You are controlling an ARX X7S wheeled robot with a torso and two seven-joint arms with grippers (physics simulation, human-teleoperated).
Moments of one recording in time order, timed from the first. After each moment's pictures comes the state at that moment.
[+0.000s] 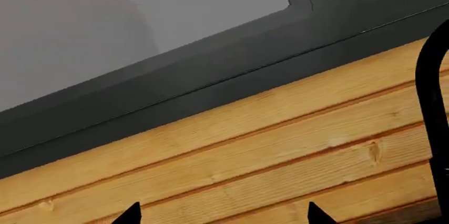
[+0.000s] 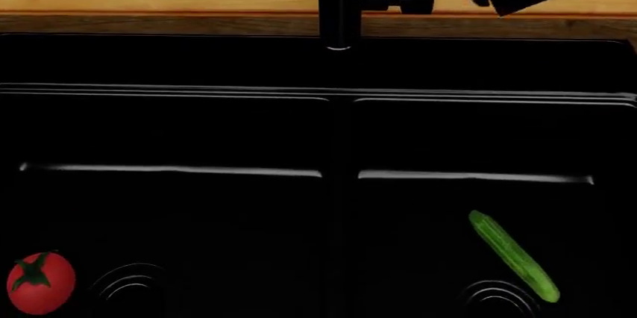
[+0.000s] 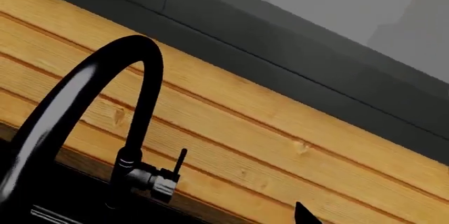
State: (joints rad) left arm -1.33 -0.71 -0.07 0.63 -1.31 -1.55 -0.66; right arm 1.87 0.77 -0.47 -0.14 1.78 1.53 0.90
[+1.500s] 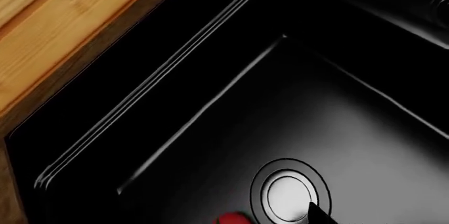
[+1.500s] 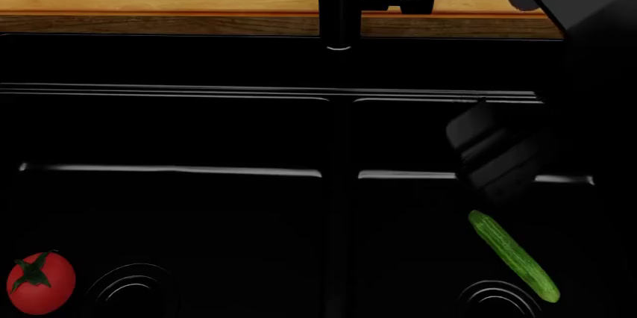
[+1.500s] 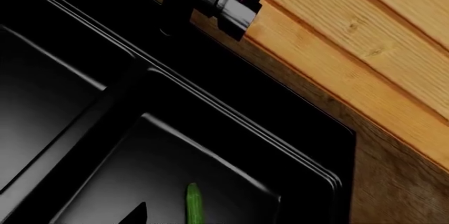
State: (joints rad) left arm -1.61 -0.93 0.81 0.27 -1.29 -1.51 0.09; right arm 1.84 0.89 -1.04 -0.06 1.60 1.41 0.40
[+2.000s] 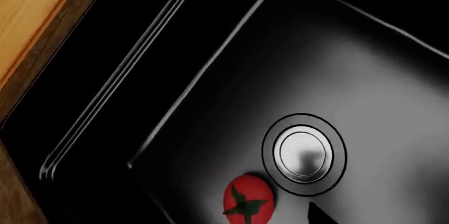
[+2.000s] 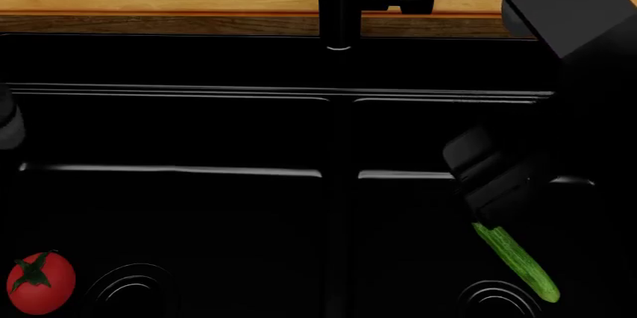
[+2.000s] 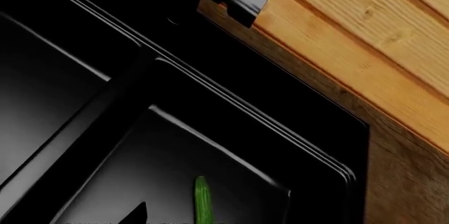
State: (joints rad) left arm -1.84 -0.83 1.21 0.16 -1.00 -1.48 0.44; right arm 1.80 0.92 -1.05 -0.10 1.62 1.37 0.42
